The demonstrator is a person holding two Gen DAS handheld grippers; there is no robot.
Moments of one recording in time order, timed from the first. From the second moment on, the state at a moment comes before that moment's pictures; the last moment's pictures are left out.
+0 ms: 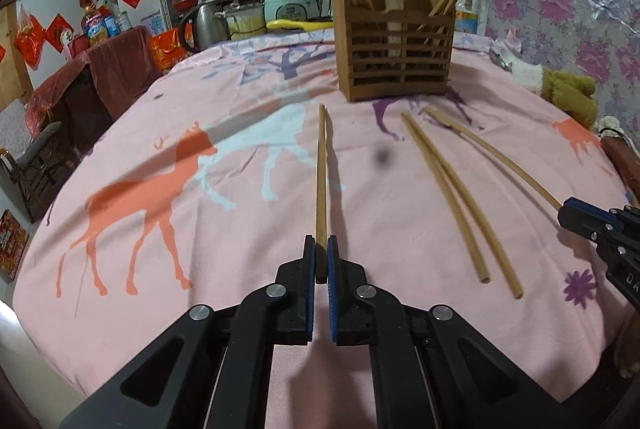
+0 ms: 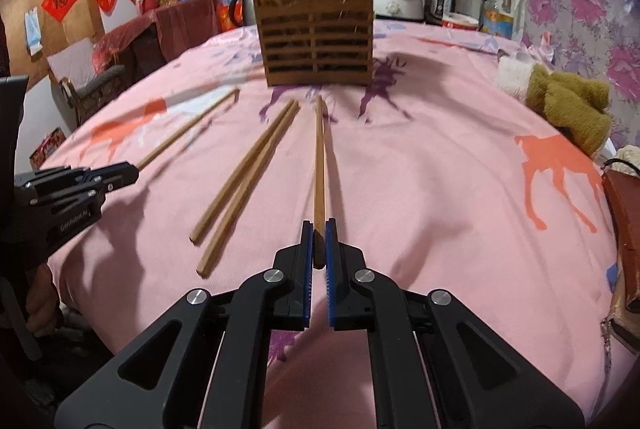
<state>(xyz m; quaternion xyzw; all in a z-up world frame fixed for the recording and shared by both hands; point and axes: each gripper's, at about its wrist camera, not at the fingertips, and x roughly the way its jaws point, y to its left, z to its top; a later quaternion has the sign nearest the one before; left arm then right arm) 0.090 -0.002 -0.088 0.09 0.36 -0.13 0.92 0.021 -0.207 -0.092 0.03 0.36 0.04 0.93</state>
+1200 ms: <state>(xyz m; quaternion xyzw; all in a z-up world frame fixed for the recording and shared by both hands) 0.087 -0.011 0.008 0.04 0.32 -0.19 0.93 0.015 -0.222 -0.110 0.05 0.42 0.08 0.90</state>
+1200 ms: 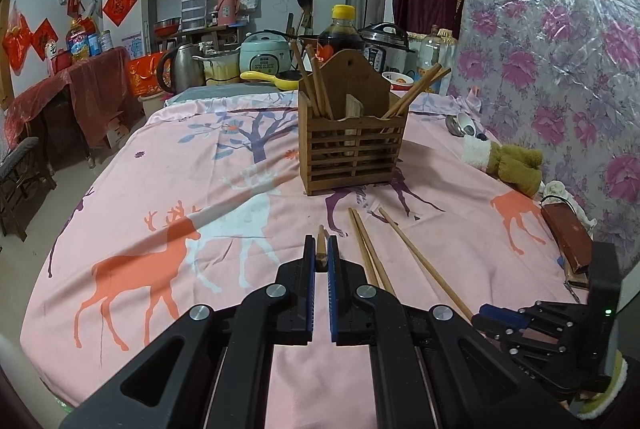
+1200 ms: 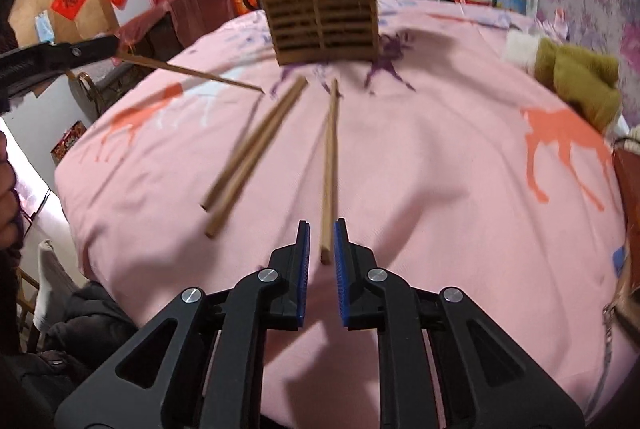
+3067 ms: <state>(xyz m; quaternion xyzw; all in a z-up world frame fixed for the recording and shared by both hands) 0.233 -0.062 0.111 -0.01 0.19 -0.16 0.97 0.152 -0.256 0.105 0.11 0.15 0.00 0.98</state>
